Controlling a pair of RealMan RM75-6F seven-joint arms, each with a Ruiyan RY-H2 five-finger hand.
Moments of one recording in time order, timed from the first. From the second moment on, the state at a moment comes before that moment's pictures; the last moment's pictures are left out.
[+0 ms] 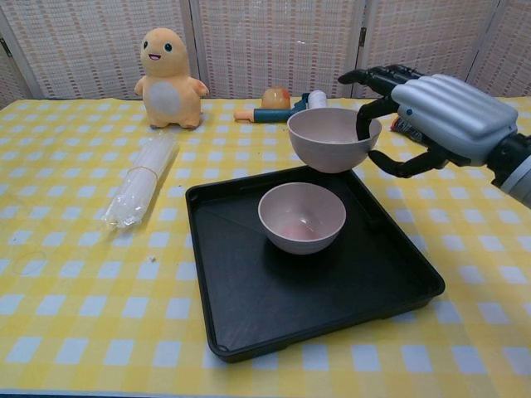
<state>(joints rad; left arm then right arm) -0.09 -1.07 -0.03 -1.62 1.56 1.53 -0.09 0.62 -1.64 0.08 -1.20 -1.64 1.33 -0.12</state>
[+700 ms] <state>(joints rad) -0.08 -1.05 -0.02 -1.63 1.57 1.54 -0.12 0.61 -1.77 0.03 -1.13 -1.71 1.35 -0.12</state>
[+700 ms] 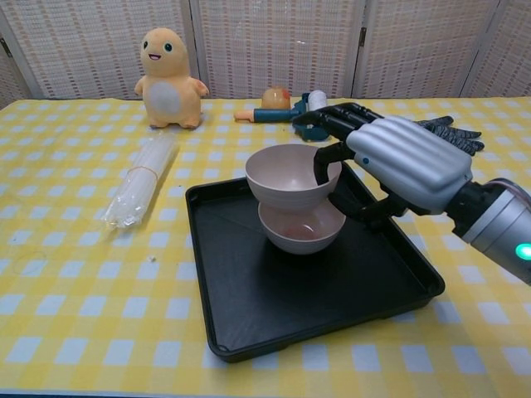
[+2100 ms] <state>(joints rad) -0.07 -1.04 -0.02 -1.63 1.58 1.56 -0.13 0.54 -1.76 -0.01 -1.09 -1.68 1.35 -0.04</state>
